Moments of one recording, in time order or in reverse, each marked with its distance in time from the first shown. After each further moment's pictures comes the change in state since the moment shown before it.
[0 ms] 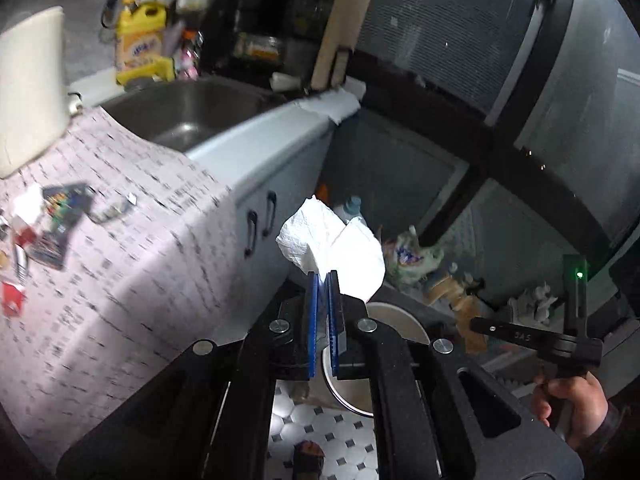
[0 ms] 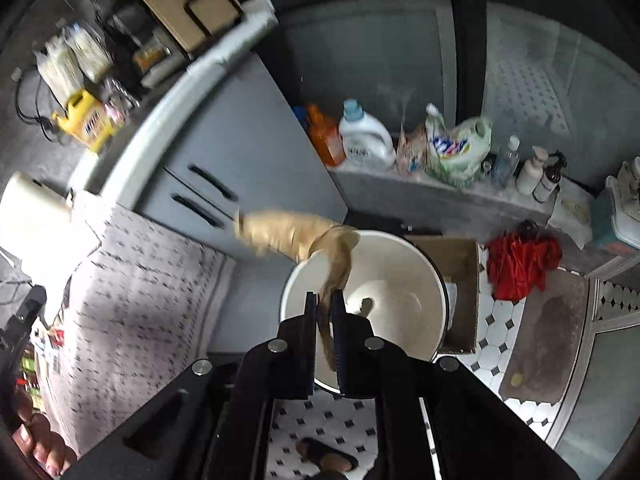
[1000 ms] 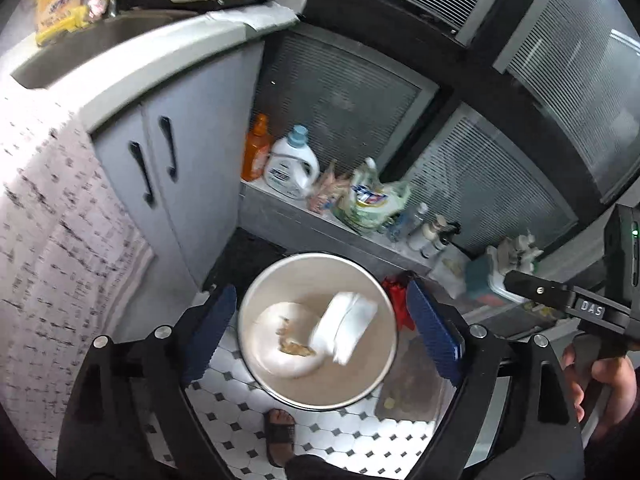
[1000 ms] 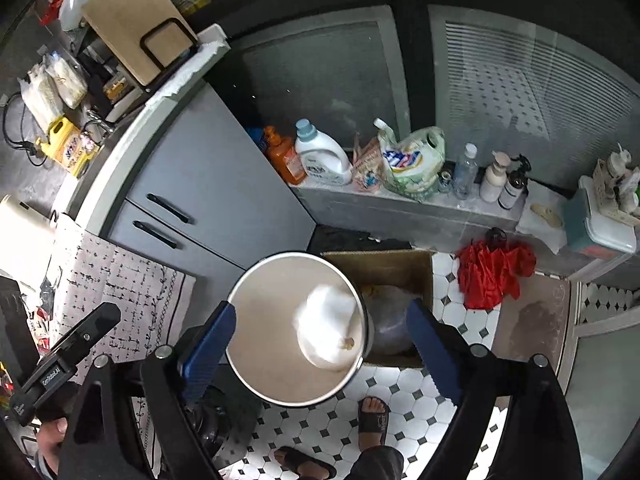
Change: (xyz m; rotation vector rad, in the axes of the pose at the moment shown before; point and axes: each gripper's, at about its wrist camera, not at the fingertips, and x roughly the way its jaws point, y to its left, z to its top) left arm 0.108 -0.083 -0.035 0.051 0.194 -0.087; right arm -0.038 -0.085 0.015 0.030 -0.083 -0.041
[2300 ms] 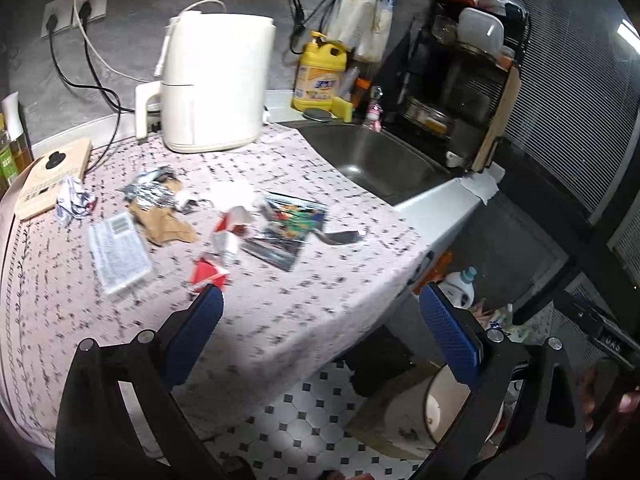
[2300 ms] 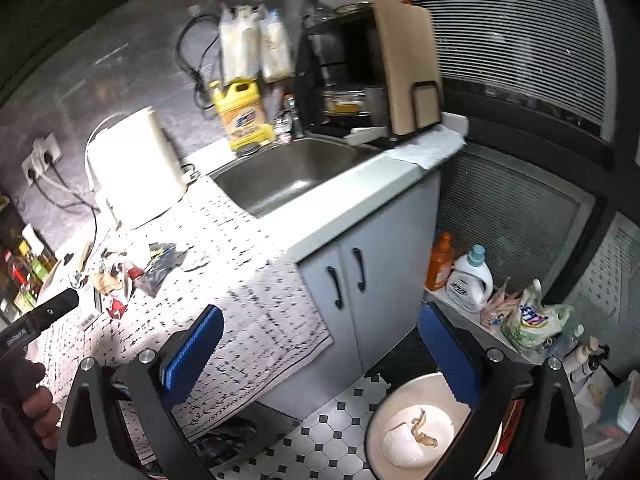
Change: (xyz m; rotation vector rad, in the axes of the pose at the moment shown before) left arm -0.249 0.197 -0.042 -0.347 -0.389 0.462; right arm -0.042 0.301 -0.021 -0.526 -0.254 0.226
